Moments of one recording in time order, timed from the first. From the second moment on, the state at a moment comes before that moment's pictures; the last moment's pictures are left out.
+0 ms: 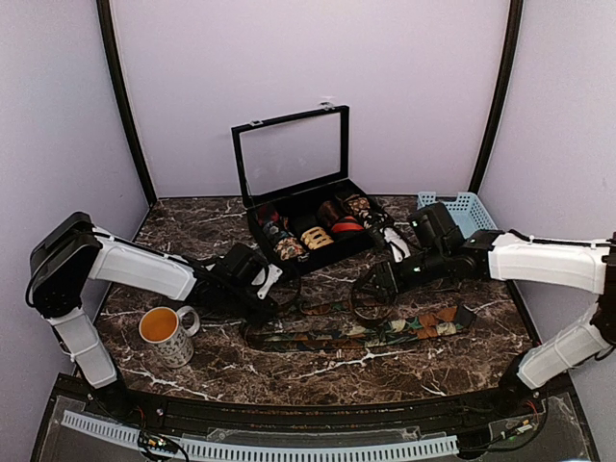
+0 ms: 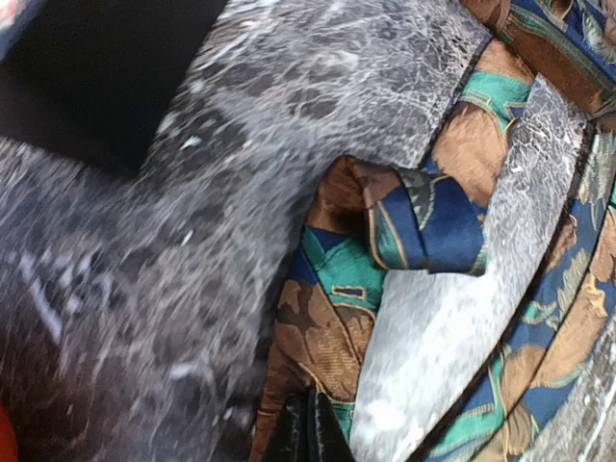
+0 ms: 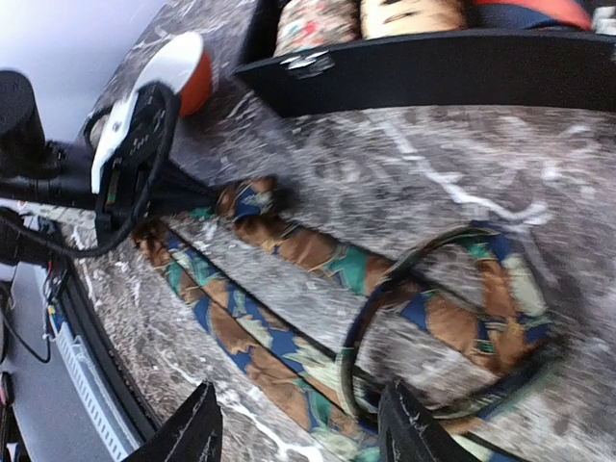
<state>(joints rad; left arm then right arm) -0.84 1.75 0.90 -0.12 0.03 -0.12 0.68 1.33 0.87 -0.34 -0.36 0.31</state>
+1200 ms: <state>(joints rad) -0.81 1.50 0.75 -0.14 -0.09 -0.19 0.83 1.50 1.04 -0.26 -0.38 0.37</state>
